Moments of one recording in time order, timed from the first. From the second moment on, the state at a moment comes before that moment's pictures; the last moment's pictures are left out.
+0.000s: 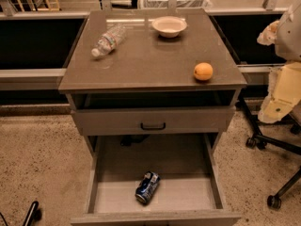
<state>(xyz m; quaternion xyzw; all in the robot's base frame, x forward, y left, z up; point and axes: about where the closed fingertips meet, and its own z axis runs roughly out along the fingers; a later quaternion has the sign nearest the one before) 0.438 -0.217 0.976 -0.60 0.78 -0.03 0.16</state>
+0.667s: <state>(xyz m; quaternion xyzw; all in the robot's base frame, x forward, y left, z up) 0.448 -0.182 0.947 -0.64 0.74 0.00 0.18</state>
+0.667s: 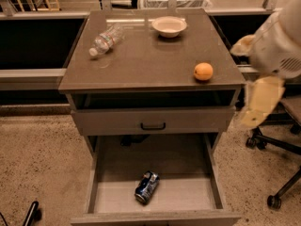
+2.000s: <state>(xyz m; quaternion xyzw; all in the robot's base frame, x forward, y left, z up) 0.395 -0.061 0.804 -0.81 0.55 0.12 0.14</state>
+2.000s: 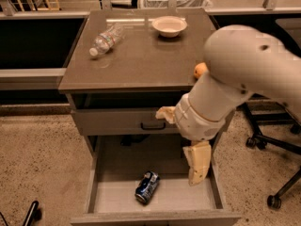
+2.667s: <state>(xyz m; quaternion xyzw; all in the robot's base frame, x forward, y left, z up) 0.420 -0.034 0.708 -0.87 0.48 0.03 0.08</state>
